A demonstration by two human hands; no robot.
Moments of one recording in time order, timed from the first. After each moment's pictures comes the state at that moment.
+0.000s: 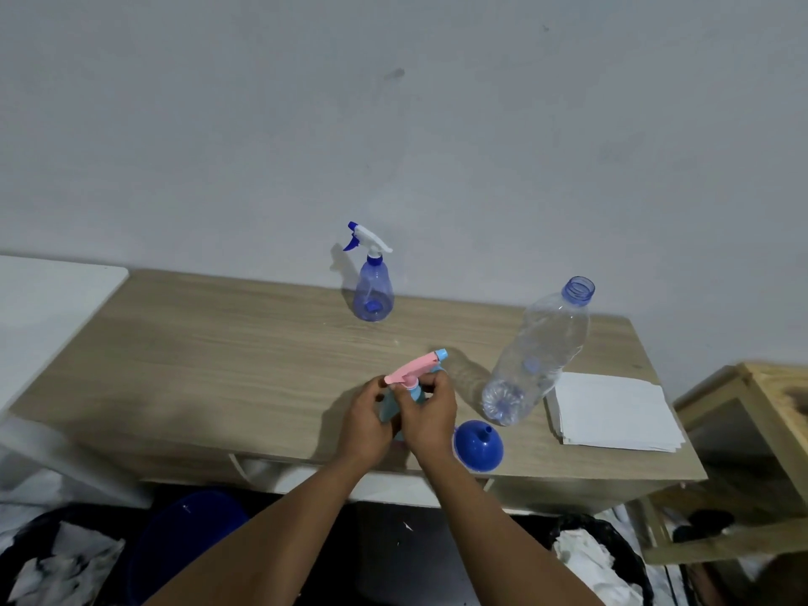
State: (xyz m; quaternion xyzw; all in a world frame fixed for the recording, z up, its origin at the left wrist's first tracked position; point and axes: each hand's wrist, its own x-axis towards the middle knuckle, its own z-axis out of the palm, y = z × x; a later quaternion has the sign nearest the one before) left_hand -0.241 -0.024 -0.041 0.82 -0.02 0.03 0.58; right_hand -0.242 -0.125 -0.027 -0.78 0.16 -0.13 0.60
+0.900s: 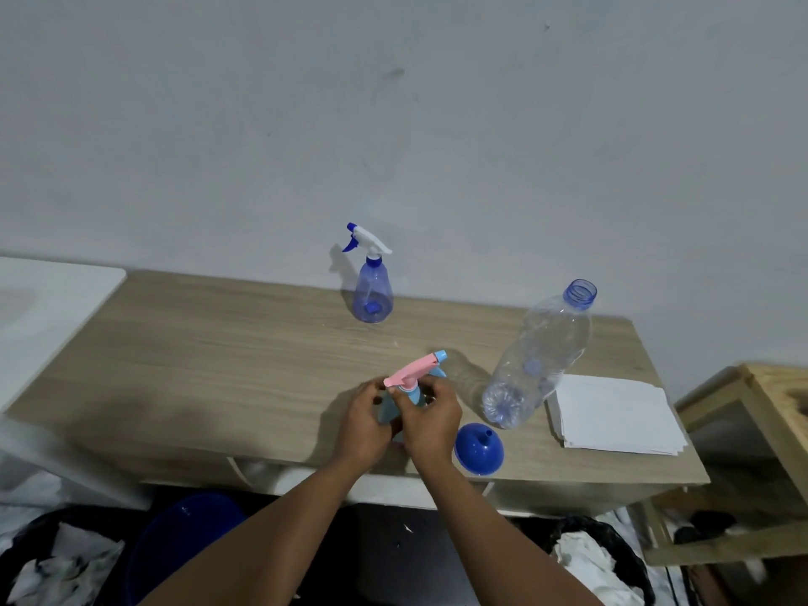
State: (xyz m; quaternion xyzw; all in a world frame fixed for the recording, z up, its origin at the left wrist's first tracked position) left_hand -0.237 -0.024 -0.034 0.80 0.00 0.02 0.59; right_hand -0.245 -0.123 -0.019 -0.77 0.21 -0.12 0.58
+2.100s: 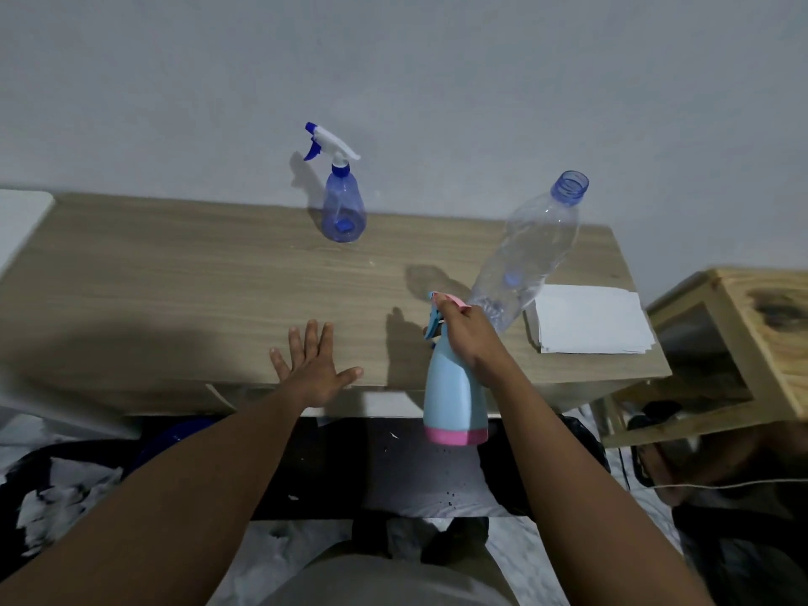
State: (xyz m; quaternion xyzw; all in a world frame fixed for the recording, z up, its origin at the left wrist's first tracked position) left_hand -0.238 0.030 -0.088 0.94 -0.01 -0.30 0.16; right_hand -0.256 -0.207 0.016 -0.82 0.22 0.10 0.52
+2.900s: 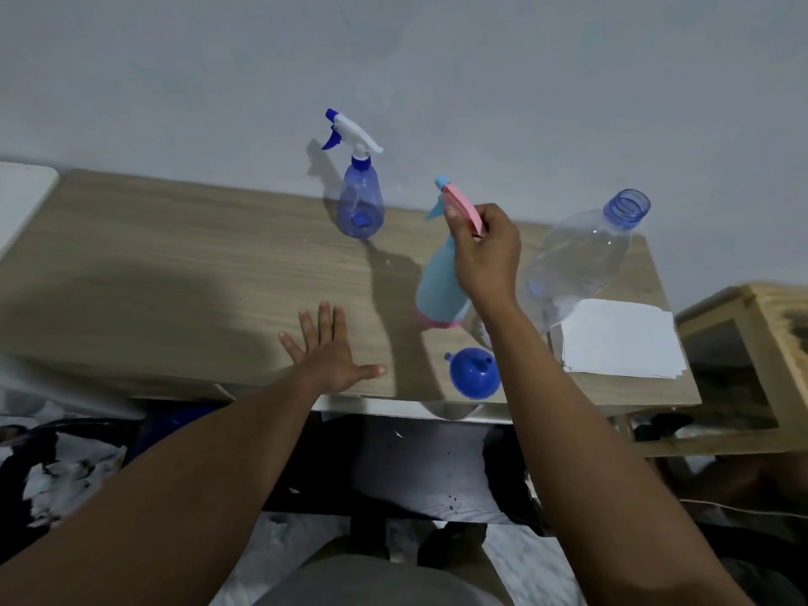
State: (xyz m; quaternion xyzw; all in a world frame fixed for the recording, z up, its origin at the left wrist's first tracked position) left_hand -0.204 0.018 -0.086 0.94 0.02 -0.31 0.17; right_hand -0.158 -0.189 0.057 -0.82 0.13 -0.19 0.52
